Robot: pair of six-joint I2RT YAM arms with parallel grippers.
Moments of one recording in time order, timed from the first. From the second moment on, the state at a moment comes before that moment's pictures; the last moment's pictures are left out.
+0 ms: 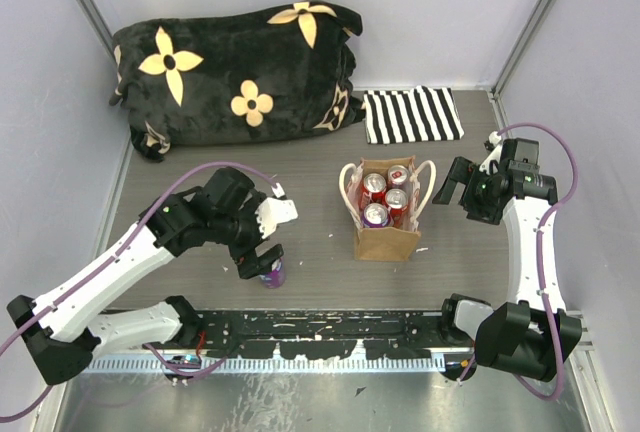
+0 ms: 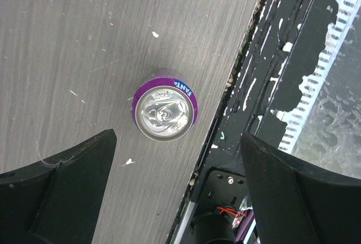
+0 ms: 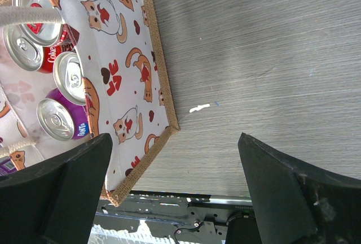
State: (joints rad) left arm -0.83 1.05 1.10 -1.04 0.29 0.34; right arm -0.27 1.11 1.06 -1.00 -0.31 0.17
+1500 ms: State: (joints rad) left arm -0.84 1.35 1.10 -0.96 0.11 0.34; right arm -0.27 1.10 1.07 -1.02 -0.31 0.17
